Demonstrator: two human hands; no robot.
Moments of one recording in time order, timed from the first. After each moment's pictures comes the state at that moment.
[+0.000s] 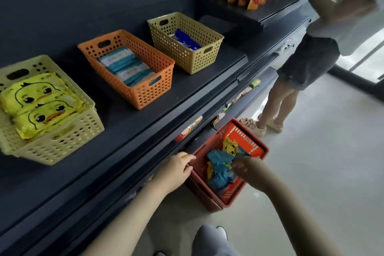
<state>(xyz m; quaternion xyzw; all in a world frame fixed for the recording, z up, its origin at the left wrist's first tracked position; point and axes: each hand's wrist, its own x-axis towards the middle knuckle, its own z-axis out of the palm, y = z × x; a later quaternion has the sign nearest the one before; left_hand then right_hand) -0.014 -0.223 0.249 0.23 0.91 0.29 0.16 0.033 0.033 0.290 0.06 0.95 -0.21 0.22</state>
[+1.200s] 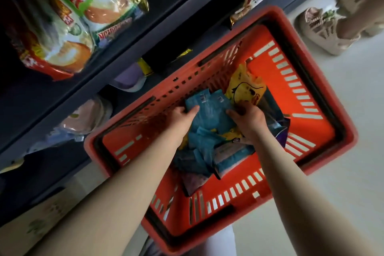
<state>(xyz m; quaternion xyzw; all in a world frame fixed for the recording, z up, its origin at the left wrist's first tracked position) -0.168 0.047 -0.204 -0.40 0.73 0.46 0.31 -0.171 0.232 -0.204 0.20 0.87 -0.33 0.33</state>
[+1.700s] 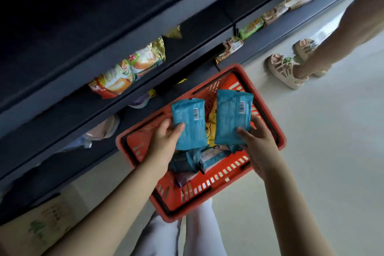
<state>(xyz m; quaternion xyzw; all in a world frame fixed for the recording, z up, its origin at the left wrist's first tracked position) -0.131 0.034 -0.019 -0.34 0.63 0.66 0.21 -0.142 0.248 0.013 0.32 0.59 -0.70 0.22</state>
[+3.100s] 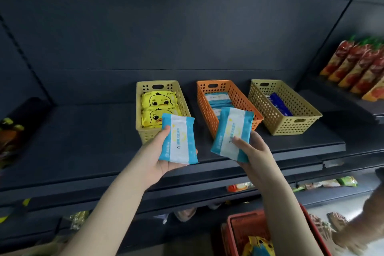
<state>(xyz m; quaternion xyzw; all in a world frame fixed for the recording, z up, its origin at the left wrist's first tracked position) 0.039 -0.360 0.433 -0.24 0.41 0.88 -0.01 -0.061 -0.149 0.425 -0.04 0.59 -0.78 0.20</state>
